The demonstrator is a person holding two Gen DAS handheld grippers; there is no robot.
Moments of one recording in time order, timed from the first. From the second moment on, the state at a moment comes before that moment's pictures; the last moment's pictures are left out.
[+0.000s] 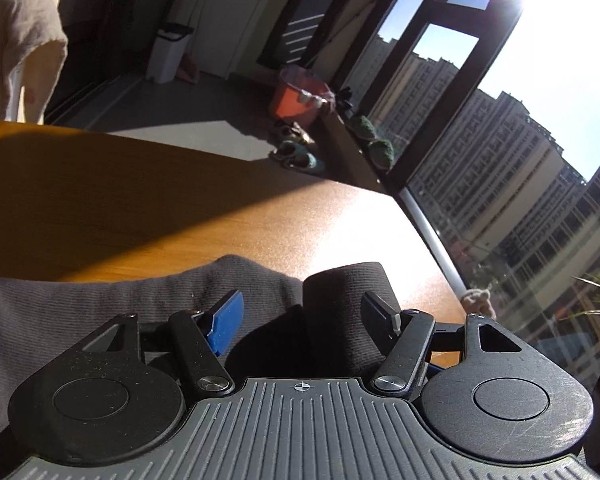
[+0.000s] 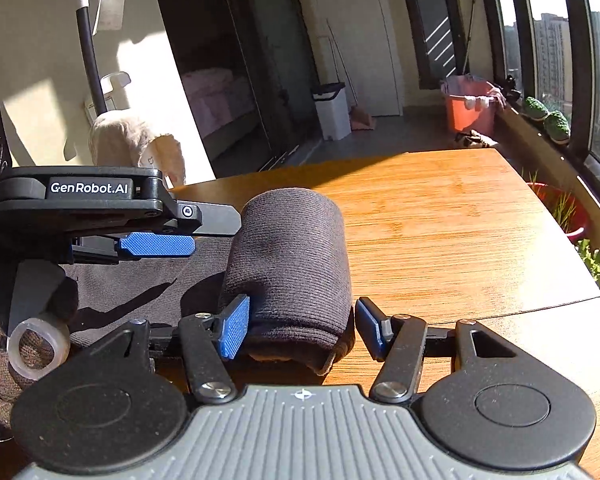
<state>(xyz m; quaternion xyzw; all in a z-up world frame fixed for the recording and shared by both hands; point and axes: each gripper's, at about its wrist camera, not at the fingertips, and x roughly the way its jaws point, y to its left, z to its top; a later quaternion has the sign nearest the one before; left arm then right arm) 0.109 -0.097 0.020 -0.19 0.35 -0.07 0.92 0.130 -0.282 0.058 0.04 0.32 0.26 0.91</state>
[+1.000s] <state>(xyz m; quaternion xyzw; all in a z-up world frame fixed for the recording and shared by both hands) 0.097 -0.072 0.020 -0.21 0.34 -0.05 0.91 0.130 -0.261 0.075 0.09 0.32 0.32 0.89</state>
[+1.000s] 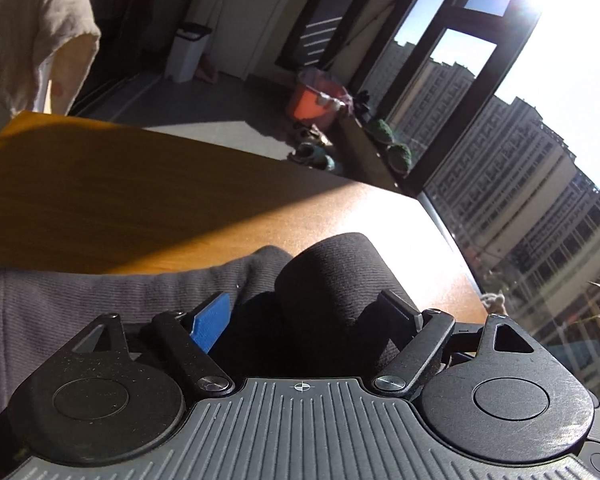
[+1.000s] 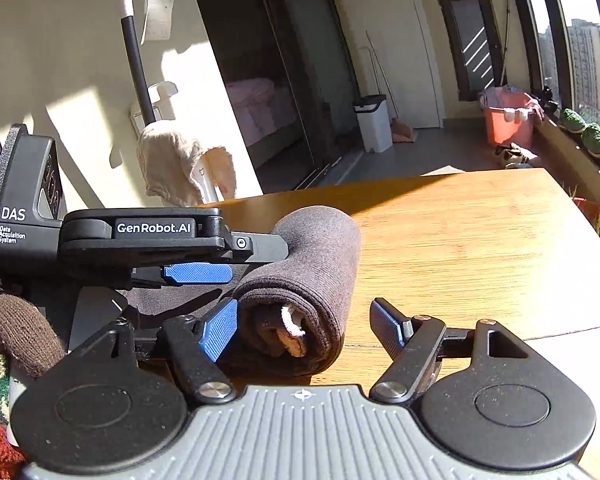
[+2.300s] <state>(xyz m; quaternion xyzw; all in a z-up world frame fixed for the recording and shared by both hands) 0.082 -0.061 0.013 -0.18 0.34 -0.02 0.92 0.148 -0.257 0.058 0.14 0.35 0.30 0.88</state>
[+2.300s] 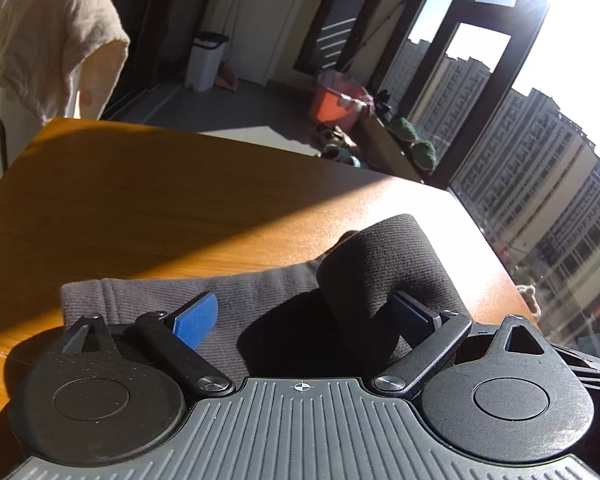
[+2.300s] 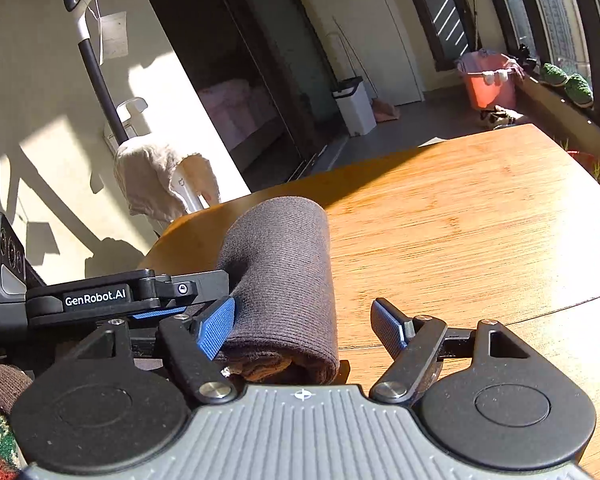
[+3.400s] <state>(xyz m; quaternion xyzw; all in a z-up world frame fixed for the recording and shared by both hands) 0.090 -0.093 0.036 -0.13 0.33 -0.03 0.94 0.126 -0.237 0.075 0.00 0.29 0.27 0.92</state>
